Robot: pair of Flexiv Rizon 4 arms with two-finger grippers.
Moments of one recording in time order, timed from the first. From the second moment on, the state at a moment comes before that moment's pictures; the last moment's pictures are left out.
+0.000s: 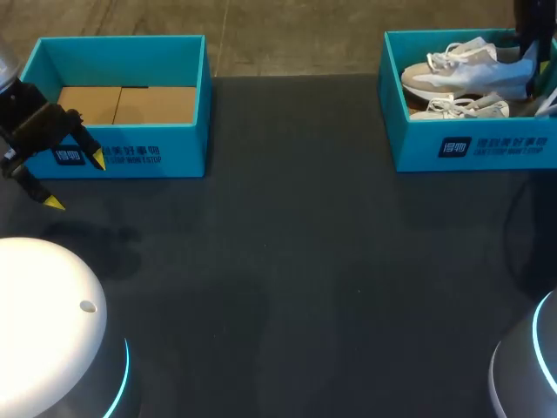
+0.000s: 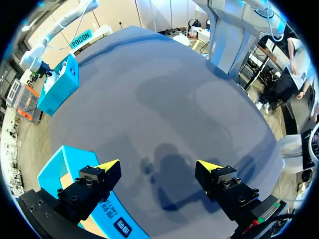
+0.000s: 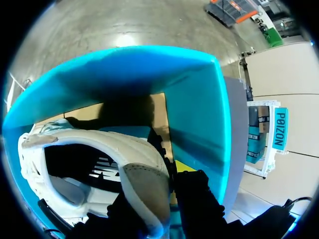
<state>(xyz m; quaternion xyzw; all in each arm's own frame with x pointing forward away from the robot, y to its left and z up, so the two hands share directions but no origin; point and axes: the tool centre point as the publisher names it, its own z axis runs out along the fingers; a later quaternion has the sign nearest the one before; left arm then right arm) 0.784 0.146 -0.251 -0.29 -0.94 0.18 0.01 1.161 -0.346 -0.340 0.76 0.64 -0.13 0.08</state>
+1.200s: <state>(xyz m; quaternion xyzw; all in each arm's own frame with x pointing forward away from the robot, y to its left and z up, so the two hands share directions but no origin) 0.784 0.146 -0.251 -0.29 -0.94 0.18 0.01 1.169 -0.338 -0.375 0.73 0.66 -0.12 0.08</state>
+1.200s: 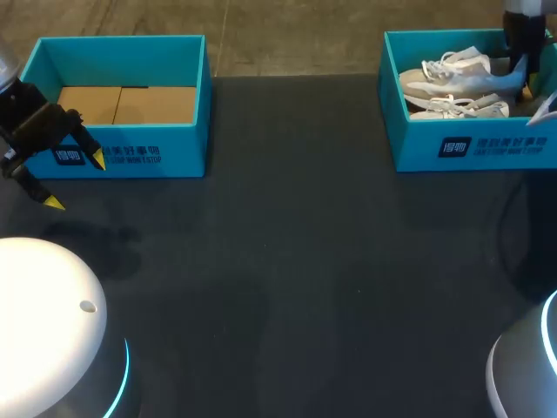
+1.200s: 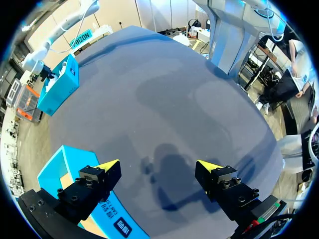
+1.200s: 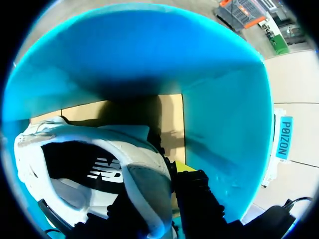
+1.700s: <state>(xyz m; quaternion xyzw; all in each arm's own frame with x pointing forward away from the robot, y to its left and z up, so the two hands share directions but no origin) 0.784 0.146 -0.251 -0.29 -0.94 0.18 0.01 1.171 -0.335 -0.380 0.72 0.68 -0.11 0.07</state>
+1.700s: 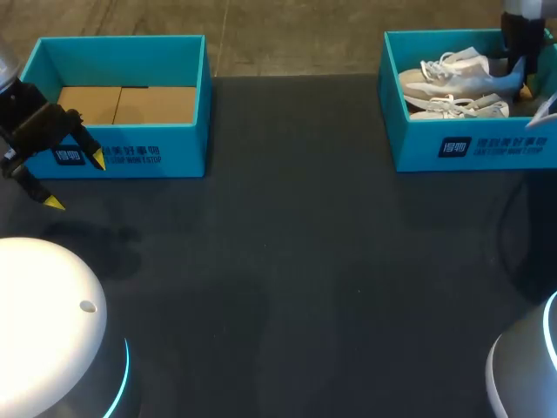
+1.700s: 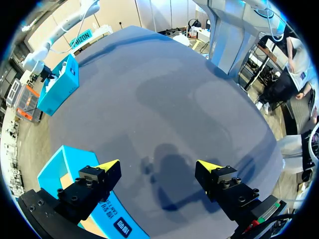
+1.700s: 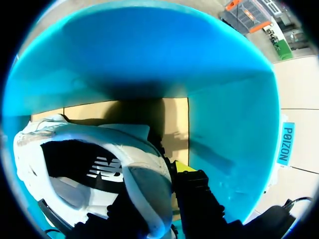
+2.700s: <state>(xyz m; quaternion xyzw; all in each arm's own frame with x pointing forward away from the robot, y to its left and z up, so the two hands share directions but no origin) 0.784 0.146 -0.251 -0.29 -0.94 0.18 0.01 1.160 -0.319 -0.340 0.74 0.67 -0.10 0.03</state>
